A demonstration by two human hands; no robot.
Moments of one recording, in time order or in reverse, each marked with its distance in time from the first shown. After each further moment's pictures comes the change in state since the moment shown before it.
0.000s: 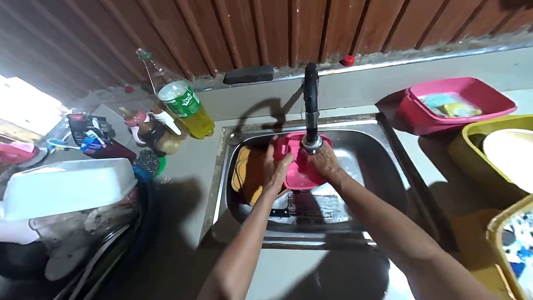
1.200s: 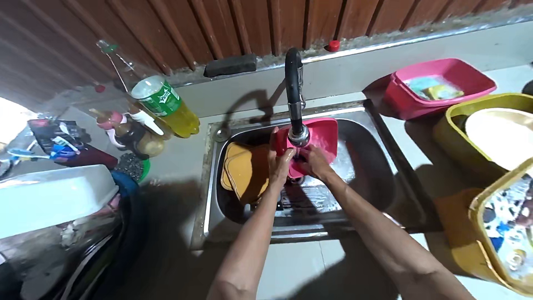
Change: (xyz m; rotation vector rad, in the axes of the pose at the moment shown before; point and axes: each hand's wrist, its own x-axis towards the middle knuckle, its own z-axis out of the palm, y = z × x) left_hand 0.007 -0.041 0.045 -0.244 -0.100 0.135; right_hand -0.026 -0.006 0.004 0.475 -0.182 0.319
